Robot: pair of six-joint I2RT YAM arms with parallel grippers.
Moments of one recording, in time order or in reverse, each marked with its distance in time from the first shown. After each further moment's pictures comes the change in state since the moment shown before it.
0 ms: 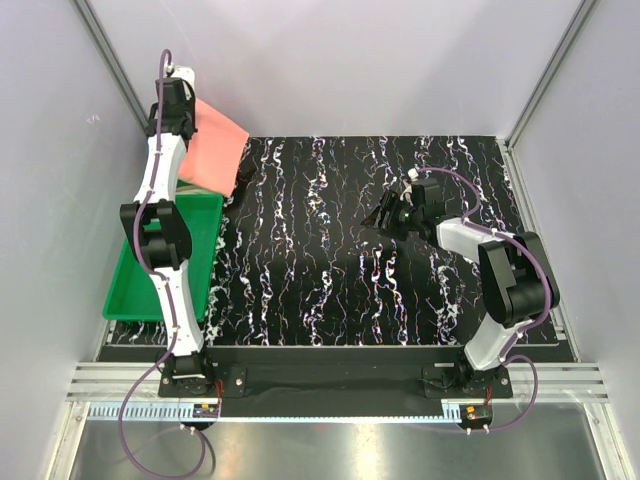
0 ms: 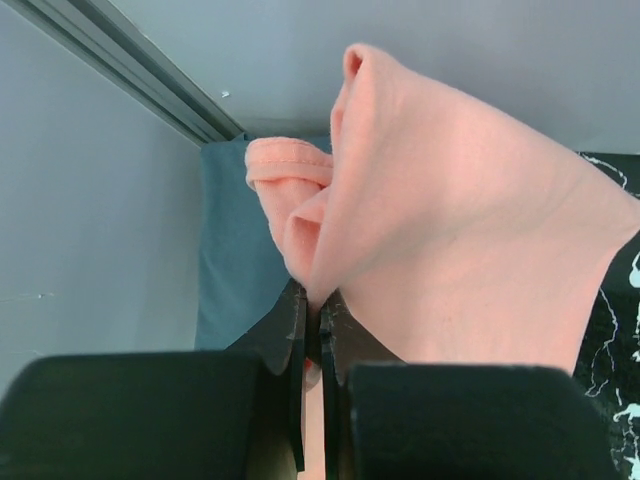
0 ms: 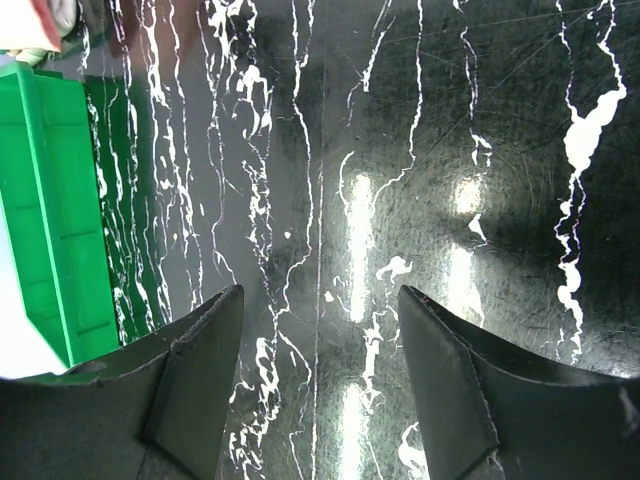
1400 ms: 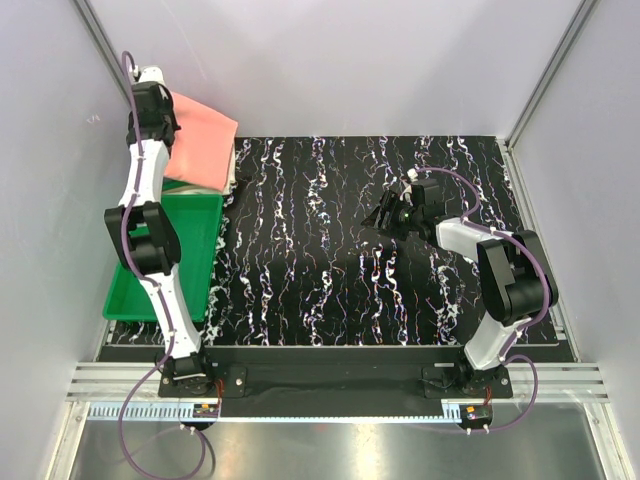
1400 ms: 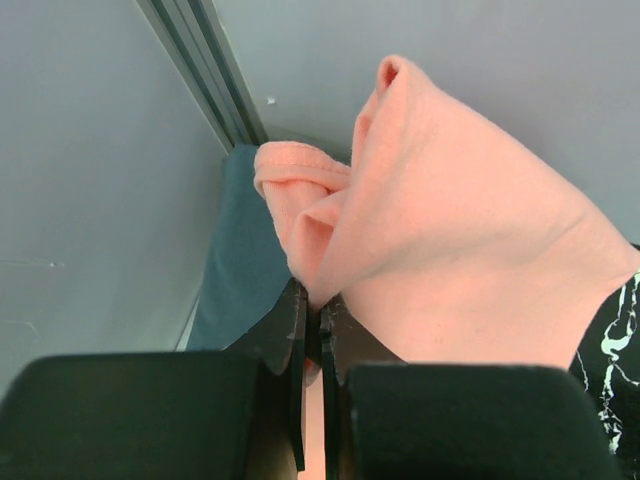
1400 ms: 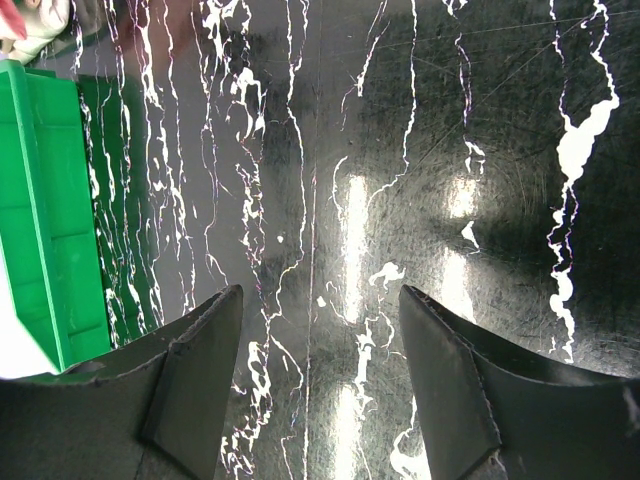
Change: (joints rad) left arm 0.092 -0.077 -0.147 0.153 0.047 -0.198; right arm -0.003 0.019 0.000 0.015 0.001 -0.016
